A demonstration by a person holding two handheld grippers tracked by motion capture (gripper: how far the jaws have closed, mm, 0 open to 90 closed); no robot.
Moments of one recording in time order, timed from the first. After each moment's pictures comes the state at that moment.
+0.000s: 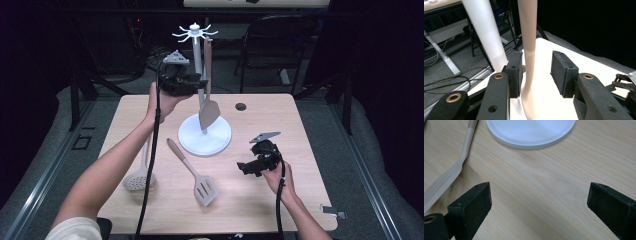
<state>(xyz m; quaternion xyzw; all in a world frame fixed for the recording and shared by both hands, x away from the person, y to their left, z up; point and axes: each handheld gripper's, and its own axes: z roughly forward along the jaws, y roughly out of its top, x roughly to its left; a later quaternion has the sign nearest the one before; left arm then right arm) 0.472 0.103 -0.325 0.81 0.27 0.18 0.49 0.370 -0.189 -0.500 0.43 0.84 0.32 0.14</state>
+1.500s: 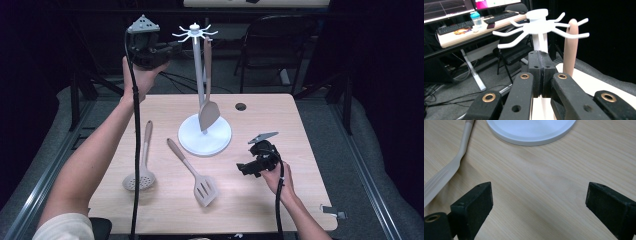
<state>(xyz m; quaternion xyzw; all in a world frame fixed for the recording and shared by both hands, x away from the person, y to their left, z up) 0.472 0.144 -0.250 0.75 0.29 0.28 0.53 0.371 -0.187 -0.503 0.42 0.85 0.30 0.14</state>
